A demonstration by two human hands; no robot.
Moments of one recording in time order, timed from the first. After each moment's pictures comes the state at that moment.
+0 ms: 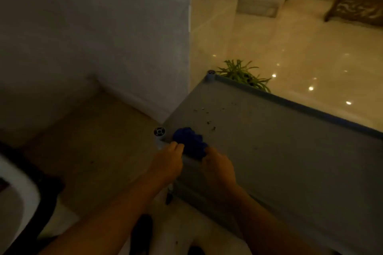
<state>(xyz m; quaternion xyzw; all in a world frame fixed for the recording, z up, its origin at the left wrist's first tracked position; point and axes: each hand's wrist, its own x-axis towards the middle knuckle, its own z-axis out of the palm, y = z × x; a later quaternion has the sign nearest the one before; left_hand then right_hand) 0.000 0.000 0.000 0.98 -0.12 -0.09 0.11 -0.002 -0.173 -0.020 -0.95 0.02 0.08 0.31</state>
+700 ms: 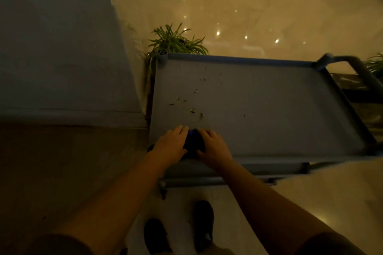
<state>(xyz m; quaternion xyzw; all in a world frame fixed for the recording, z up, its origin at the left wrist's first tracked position) 0.150 0.033 -0.035 0.89 -0.38 -0.22 0.08 0.057 -0.108 -0.045 -0.95 0.18 0.10 0.22</state>
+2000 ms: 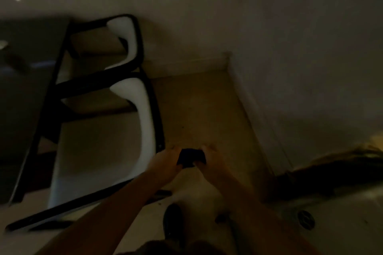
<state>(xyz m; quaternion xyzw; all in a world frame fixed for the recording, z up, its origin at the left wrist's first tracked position) -0.049 0.353 -0.027 0.91 0.31 -0.08 0.26 0.084 0.238 -0.040 -0.83 -0.41 0.31 0.24</state>
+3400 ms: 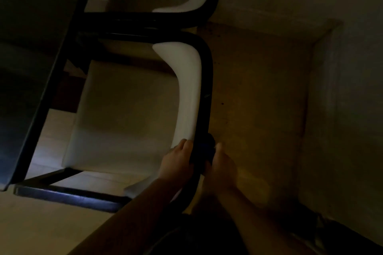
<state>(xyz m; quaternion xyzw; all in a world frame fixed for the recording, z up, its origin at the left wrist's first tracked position) -0.031 0.516 -0.156 0.79 0.51 0.00 0.33 0.099 0.459 -0.156 -0.83 -0.42 0.34 0.12</state>
